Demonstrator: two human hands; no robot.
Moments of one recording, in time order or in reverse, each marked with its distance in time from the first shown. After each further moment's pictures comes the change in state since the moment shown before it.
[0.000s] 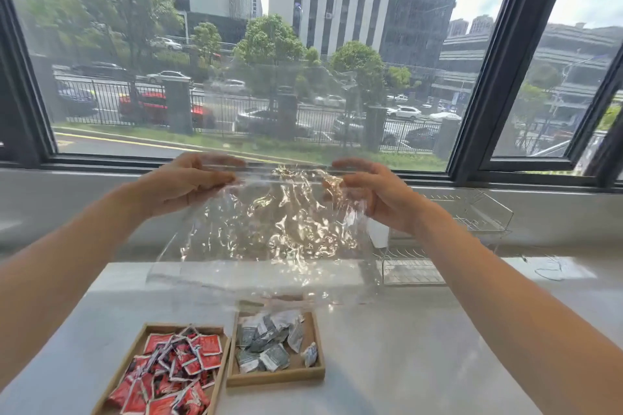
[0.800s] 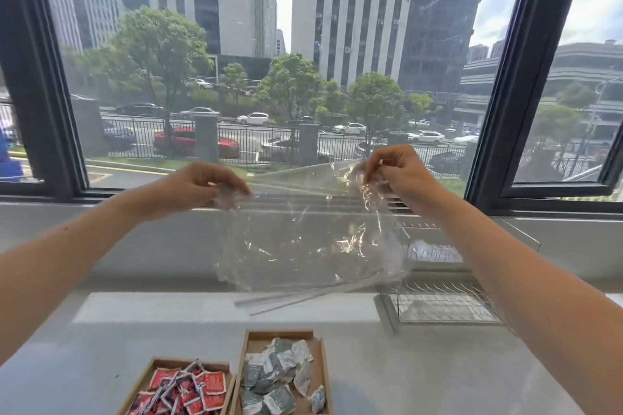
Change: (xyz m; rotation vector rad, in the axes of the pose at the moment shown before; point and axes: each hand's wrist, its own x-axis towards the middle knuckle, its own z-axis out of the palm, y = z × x) left_hand 0.005 0.045 0.021 0.568 -0.037 0.224; right_hand 0.010 -0.061 -0.034 -0.452 0.142 -0.368
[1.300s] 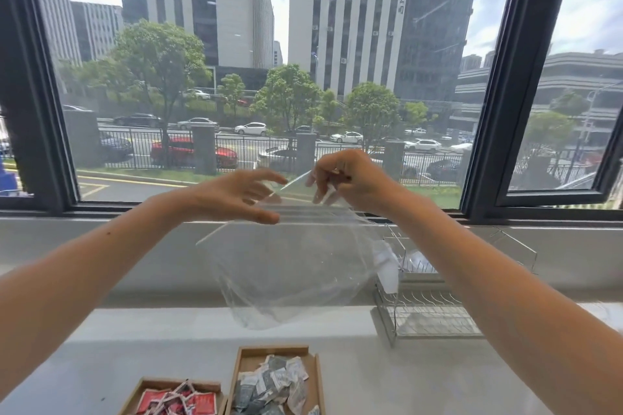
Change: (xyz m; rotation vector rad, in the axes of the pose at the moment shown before) left_hand 0.042 0.036 0.040 0.306 -0.118 -0.042; right_hand 0.013 -0.032 0.033 -0.372 -0.208 -0.247
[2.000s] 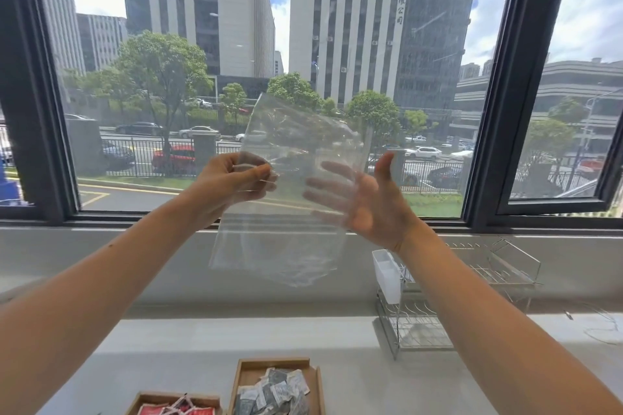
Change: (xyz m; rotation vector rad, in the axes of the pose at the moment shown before) left_hand 0.012 0.013 0.000 -0.763 0.438 0.015; right_hand -0.016 0.036 0.009 1.228 -0.100 0.197
